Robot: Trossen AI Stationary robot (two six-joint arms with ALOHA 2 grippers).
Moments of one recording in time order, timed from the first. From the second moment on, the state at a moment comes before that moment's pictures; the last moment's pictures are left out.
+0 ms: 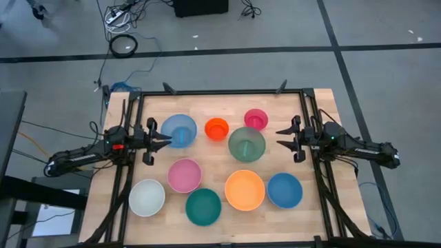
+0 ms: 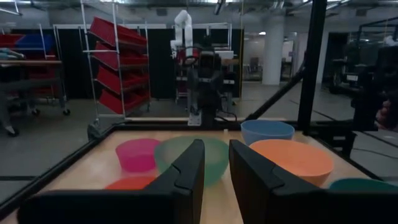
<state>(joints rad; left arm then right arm) 0.25 0.02 0.01 0.15 0.22 -0.03 -0.19 0.01 0.04 0.09 -0.15 -0.06</state>
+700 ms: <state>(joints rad) 0.24 0.02 0.01 0.27 0.22 -0.04 -0.19 0.01 0.04 0.46 -0.19 0.17</state>
